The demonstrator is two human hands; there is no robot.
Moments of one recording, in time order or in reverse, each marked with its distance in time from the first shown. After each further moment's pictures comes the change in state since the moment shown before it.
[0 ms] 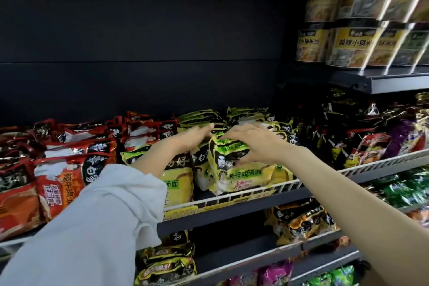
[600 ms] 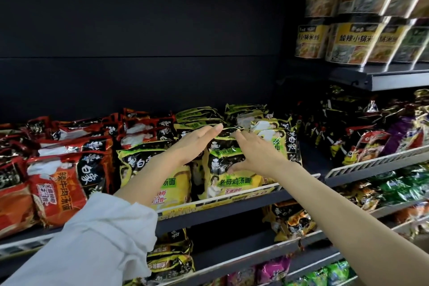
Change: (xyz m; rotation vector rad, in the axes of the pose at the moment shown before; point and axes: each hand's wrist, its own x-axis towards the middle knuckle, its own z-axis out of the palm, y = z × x) left_hand -0.030 0.005 0.021 -0.069 0.085 0.106; right_hand -0.006 -0.008 0.035 0.072 0.034 0.257
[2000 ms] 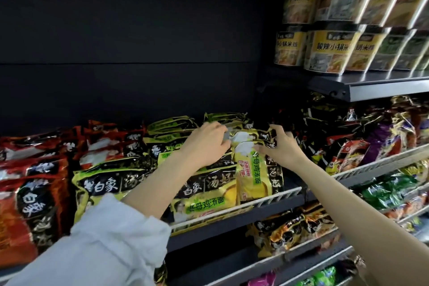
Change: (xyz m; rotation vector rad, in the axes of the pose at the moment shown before) left_hand 0.065 0.064 0.038 0.645 0.147 0.274; right_hand 0.009 0.131 -0.001 0.500 0.165 0.496
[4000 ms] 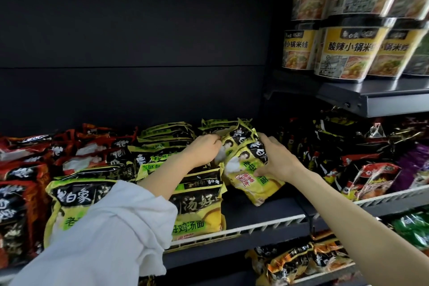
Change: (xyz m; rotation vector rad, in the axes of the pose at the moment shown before) left_hand 0.070 -0.004 0.040 -0.372 -0.103 -0.321; right_hand 0.057 0.021 0.001 -0.194 -0.213 -0.266
